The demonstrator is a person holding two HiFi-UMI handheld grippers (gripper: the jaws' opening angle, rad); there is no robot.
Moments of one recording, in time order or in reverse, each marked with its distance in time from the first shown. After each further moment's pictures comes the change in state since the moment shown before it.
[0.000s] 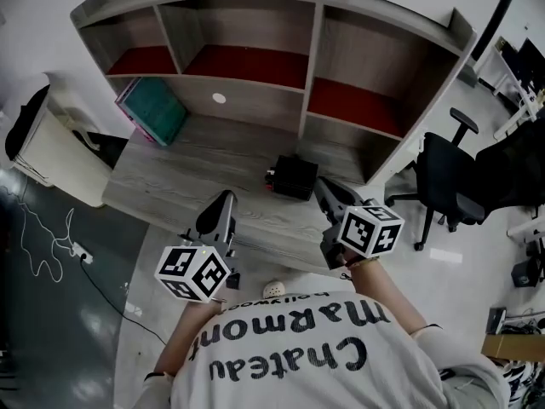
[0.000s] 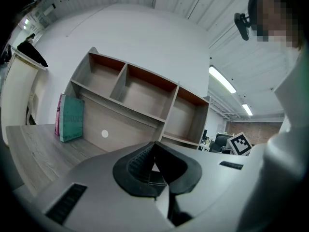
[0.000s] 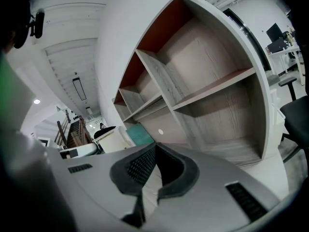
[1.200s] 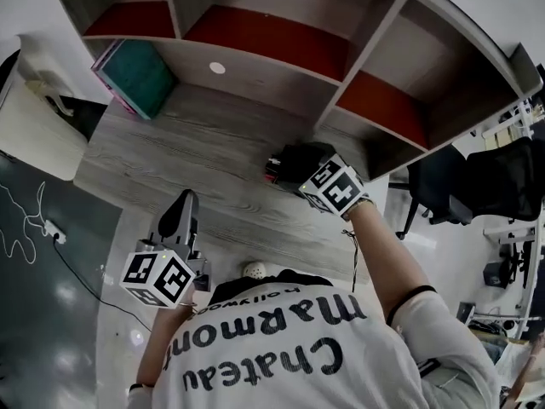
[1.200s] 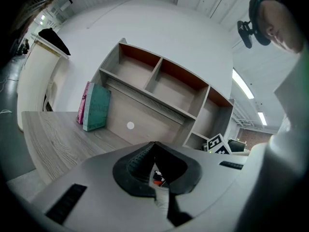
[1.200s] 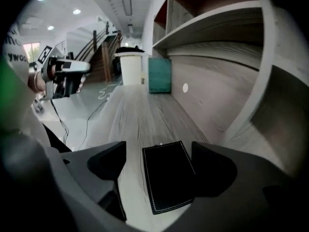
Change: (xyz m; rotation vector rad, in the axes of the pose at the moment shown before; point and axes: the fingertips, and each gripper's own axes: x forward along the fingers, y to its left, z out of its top) left arm -0.012 0.114 -0.021 -0.137 0.049 0.137; right arm 0.138 -0.037 -0.083 -0.815 0.671 0.119
